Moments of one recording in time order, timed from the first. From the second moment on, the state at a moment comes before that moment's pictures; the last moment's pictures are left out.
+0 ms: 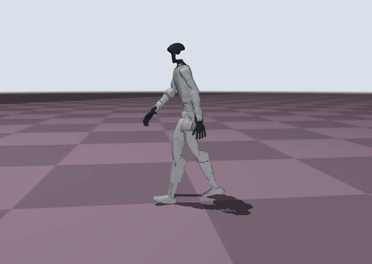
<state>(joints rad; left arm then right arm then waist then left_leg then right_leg) 0.21 0.28 -0.21 1.23 -0.25 0.04 -0.24 -0.50 -0.35 0.41 1.03 -0.28 0.05 -0.02 0.27 -0.05 0.17 -0.22 0.03 0.48 -0.09 -0.13 -0.11 0.27 -0.03 0.04 0.07 -0.21 0.10</state>
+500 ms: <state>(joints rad) -0.79 0.35 -0.38 1.05 -0.54 -0.04 -0.03 0.01 -0.30 0.44 1.31 -0.12 0.10 0.15 -0.08 0.01 0.17 0.09 -0.06 0.12 0.07 -0.40 -0.02 -0.31 -0.14 -0.20 0.21 0.05 0.09</state>
